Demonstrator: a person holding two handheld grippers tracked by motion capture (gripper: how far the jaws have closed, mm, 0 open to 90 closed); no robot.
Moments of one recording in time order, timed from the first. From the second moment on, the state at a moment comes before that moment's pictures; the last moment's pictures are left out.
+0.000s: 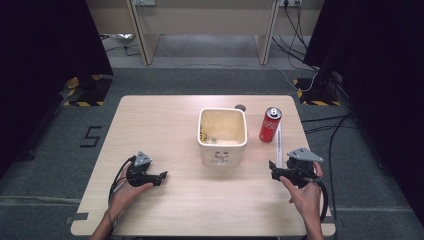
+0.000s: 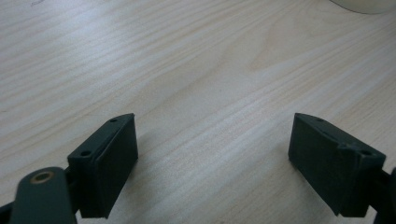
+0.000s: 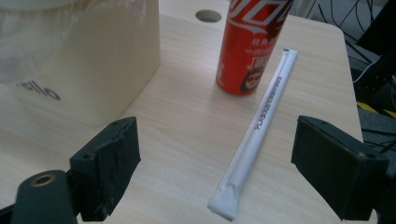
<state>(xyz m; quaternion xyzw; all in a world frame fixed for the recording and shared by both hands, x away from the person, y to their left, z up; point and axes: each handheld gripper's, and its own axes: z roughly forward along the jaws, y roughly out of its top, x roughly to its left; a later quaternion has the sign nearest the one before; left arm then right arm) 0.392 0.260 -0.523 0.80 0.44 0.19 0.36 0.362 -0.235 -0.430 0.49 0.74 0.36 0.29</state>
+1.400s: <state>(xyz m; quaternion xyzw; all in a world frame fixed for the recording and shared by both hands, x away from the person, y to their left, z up) 0.392 0.260 -0.523 0.80 0.44 0.19 0.36 0.476 -0.226 -0.411 0.51 0.72 0.37 0.27</state>
